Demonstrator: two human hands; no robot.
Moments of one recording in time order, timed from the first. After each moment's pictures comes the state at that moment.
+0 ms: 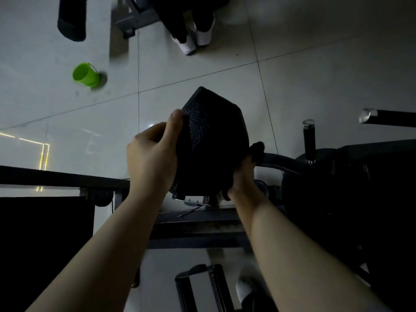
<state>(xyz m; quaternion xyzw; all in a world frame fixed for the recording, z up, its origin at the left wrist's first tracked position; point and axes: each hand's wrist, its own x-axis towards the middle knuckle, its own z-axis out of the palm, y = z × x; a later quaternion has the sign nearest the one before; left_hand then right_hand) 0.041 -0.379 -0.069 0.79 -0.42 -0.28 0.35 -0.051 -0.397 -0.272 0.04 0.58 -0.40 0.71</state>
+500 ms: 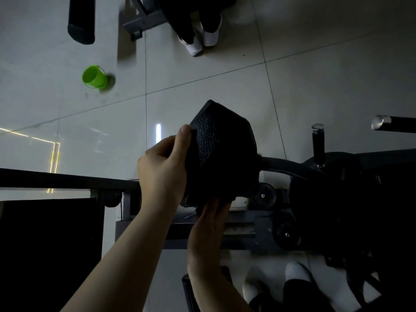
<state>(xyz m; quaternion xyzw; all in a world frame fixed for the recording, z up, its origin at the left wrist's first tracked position) 0.044 -0.377 -0.069 0.80 -0.39 -0.28 0.37 0.006 -0.296 -0.131 -0.09 0.61 -0.48 0.62</state>
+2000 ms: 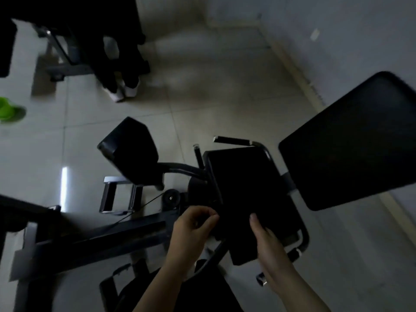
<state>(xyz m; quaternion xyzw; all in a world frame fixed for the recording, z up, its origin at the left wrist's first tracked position) -0.154 -0.114 0.055 0.58 -0.41 -0.63 0.33 -0.314 -0.085 0.086 -0.15 0.71 -0.28 0.63</state>
